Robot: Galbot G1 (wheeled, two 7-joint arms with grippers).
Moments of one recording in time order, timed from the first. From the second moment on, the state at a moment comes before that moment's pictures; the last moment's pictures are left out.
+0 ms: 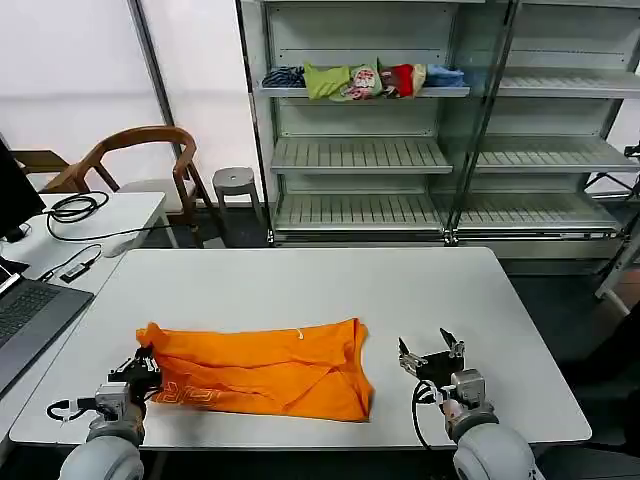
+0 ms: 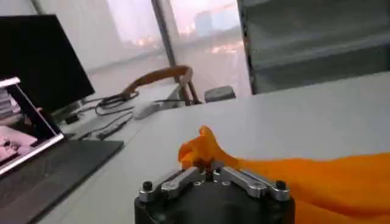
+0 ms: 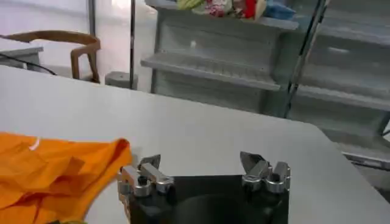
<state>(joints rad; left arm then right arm) 1.42 -0.96 -0.50 -2.02 -0.48 0.41 -0.47 -1.30 1.12 0.33 2.08 0.30 -0.53 0.23</state>
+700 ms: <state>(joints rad) 1.35 -1.06 -0.27 -2.16 -0.37 0.38 -0.34 -1.33 1.11 0.38 2.11 0.28 -0.53 0.24</state>
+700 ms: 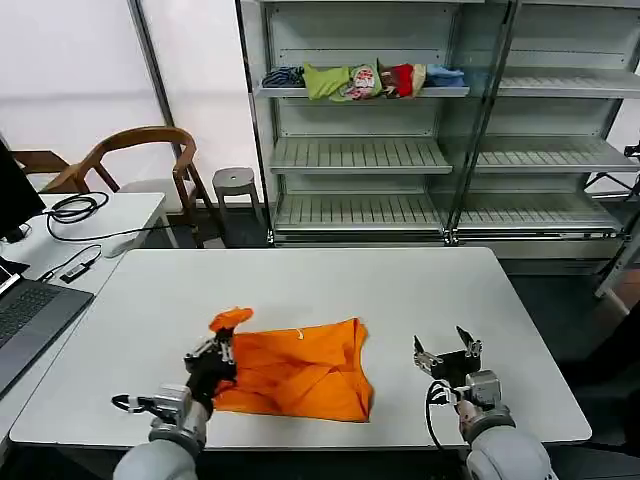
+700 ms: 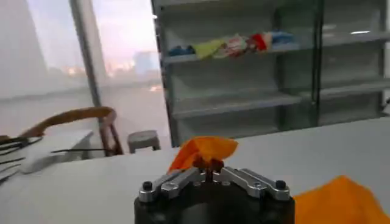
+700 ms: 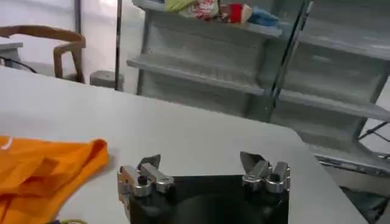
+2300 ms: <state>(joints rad) 1.21 -1.25 0.08 -2.01 -0.34 0.32 -0.21 -1.30 1.10 0.39 2.09 0.28 -0.54 0.24</state>
